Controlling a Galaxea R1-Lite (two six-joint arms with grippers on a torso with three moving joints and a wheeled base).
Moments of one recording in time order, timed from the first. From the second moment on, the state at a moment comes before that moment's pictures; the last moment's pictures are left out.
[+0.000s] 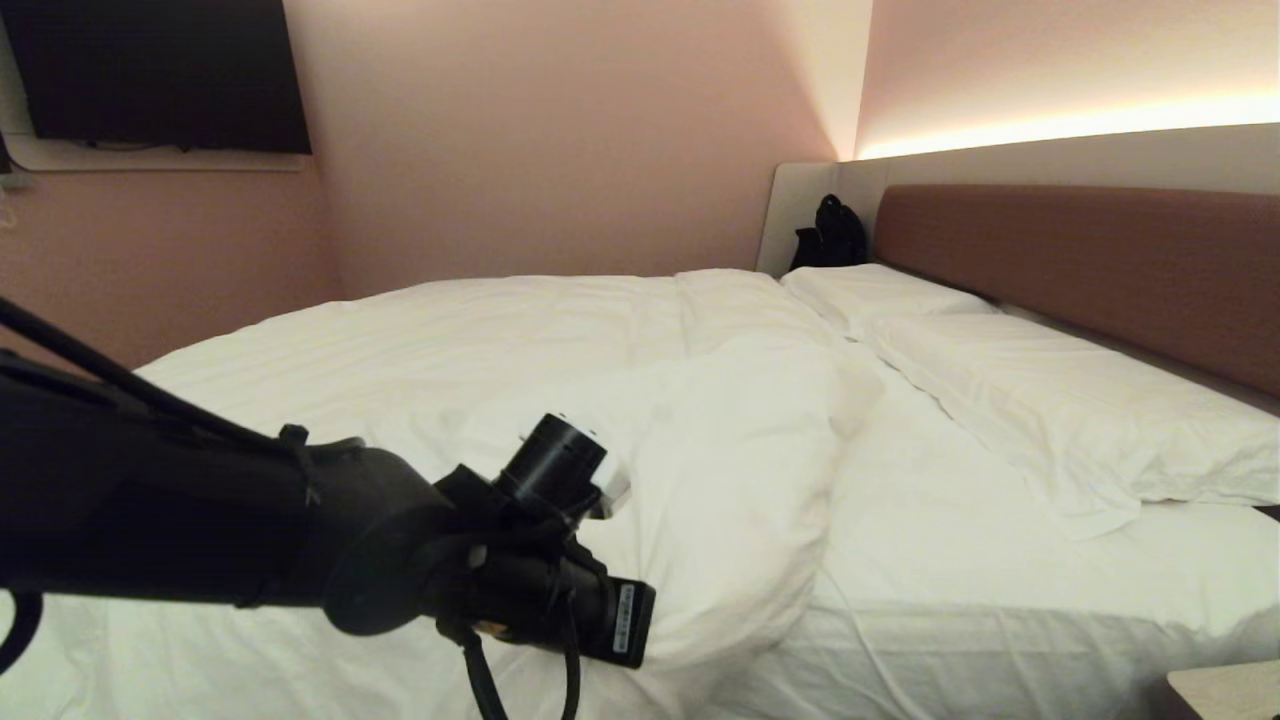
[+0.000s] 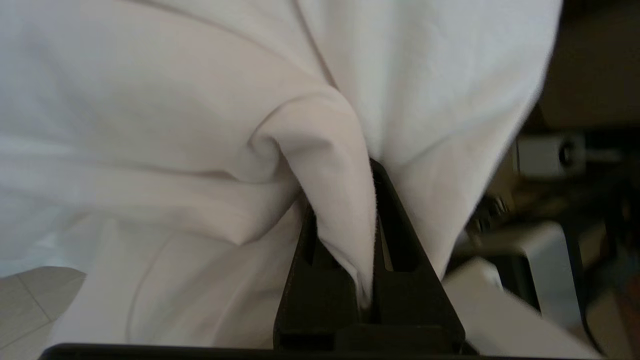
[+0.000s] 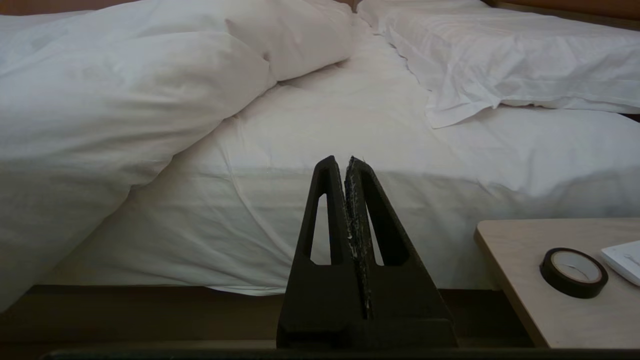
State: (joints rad) left arm -0.76 1.88 -1.03 0.12 -0.18 -0.43; right arm -0.02 0.00 0.00 0.00 0.00 -0.01
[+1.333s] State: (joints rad) left arm -1.01 1.74 -0.91 0.10 -0.14 -0.43; right arm -0.02 0.00 0.00 0.00 0.00 -0.01
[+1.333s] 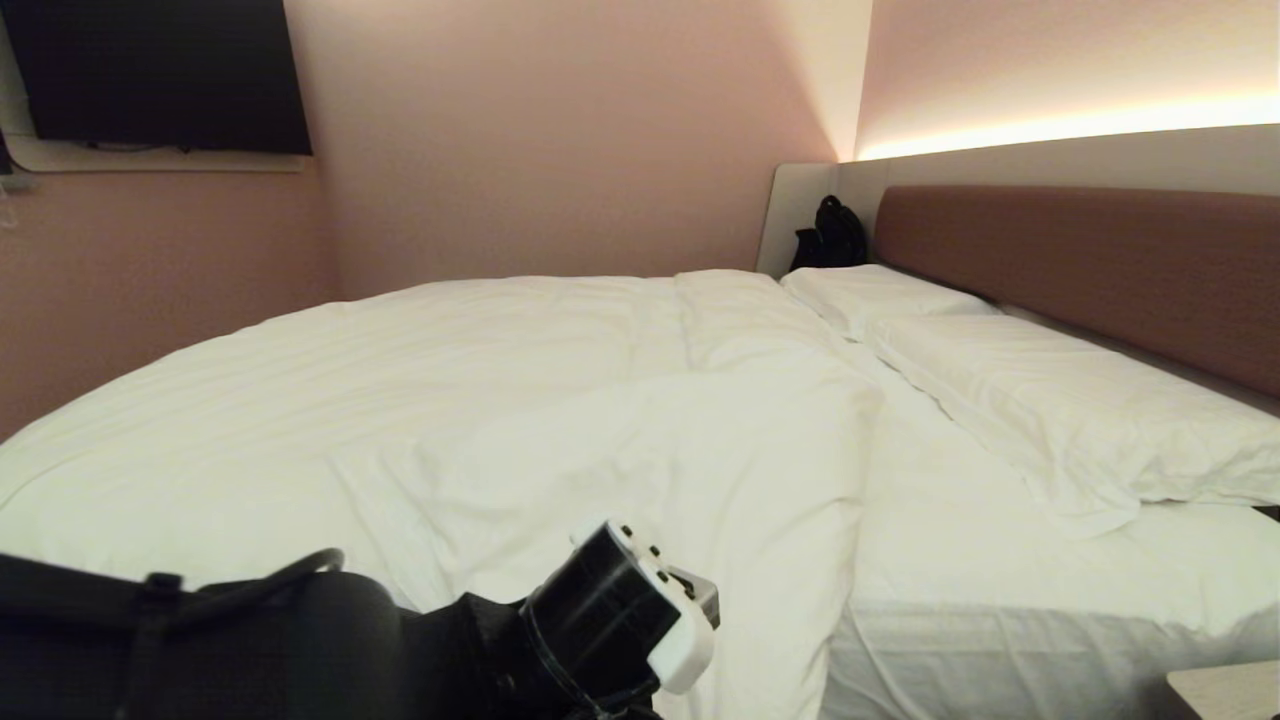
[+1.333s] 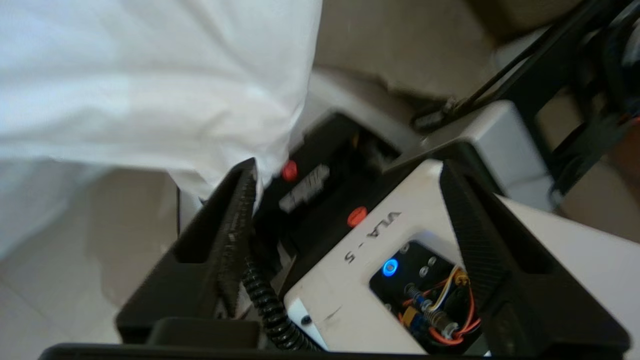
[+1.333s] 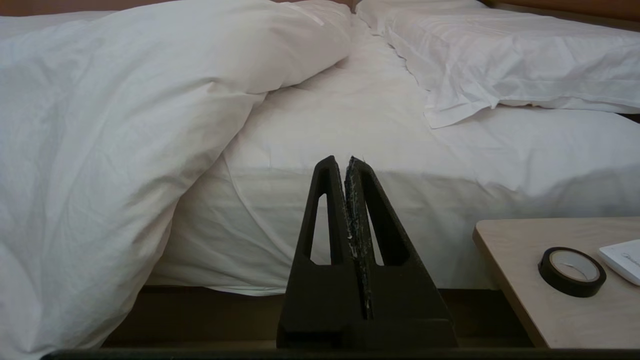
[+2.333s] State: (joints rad) left arm -0.27 1.97 -1.33 0.10 -0.06 -0.44; right arm -0.02 0.00 0.00 0.00 0.00 -0.01
